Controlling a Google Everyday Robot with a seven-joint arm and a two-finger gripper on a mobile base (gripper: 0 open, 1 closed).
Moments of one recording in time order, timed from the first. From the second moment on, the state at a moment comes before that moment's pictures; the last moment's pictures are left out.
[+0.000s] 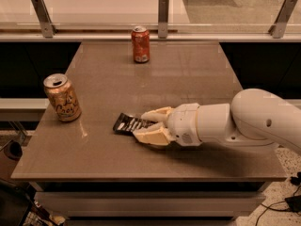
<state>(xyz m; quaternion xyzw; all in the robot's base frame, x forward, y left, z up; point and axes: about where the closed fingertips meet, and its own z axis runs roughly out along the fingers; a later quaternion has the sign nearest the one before) 0.474 0.010 0.820 -0.48 0.69 0.30 0.45</state>
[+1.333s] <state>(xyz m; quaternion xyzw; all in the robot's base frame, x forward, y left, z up) 0.565 -0.127 0.873 -0.40 0.78 0.13 0.47</state>
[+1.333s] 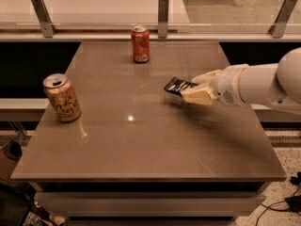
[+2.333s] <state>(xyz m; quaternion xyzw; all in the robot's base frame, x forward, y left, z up) 0.675 -0.205 0.911 -0.36 0.78 0.08 0.51</state>
